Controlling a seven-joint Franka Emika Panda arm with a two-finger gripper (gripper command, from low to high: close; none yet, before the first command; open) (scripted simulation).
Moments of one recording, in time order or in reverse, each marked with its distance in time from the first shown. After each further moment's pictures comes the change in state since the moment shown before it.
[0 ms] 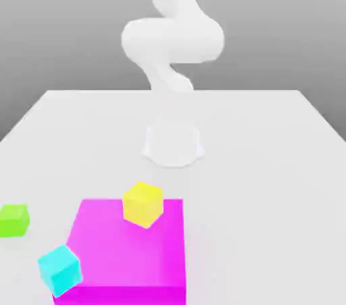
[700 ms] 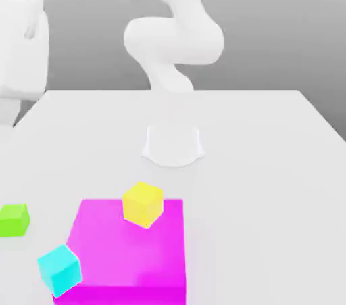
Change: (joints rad) arm -0.292 0.767 -0.032 0.201 -0.078 0.108 0.590
